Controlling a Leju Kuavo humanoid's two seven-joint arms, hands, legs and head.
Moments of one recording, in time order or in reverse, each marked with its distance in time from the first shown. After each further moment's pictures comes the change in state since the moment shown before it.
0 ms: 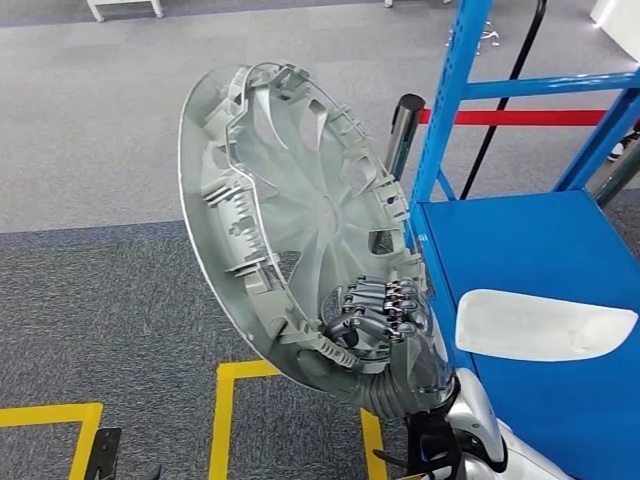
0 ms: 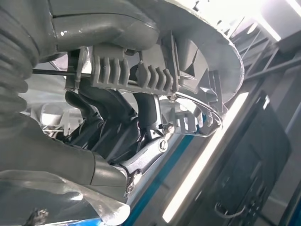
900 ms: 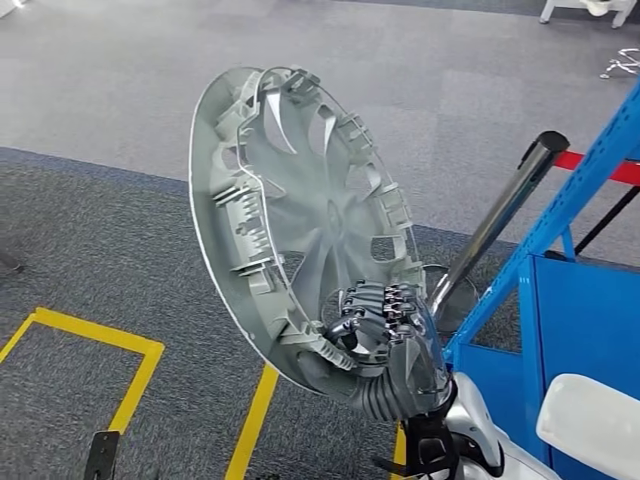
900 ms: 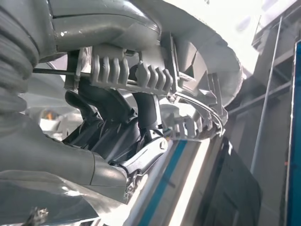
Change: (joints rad) left arm 0.011 0.002 -0.001 0.001 0.011 0.009 0.000; right arm 0.035 0.007 -0.009 0.002 -0.011 -0.010 0.001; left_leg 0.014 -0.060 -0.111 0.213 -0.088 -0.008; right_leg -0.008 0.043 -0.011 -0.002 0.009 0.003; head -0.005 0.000
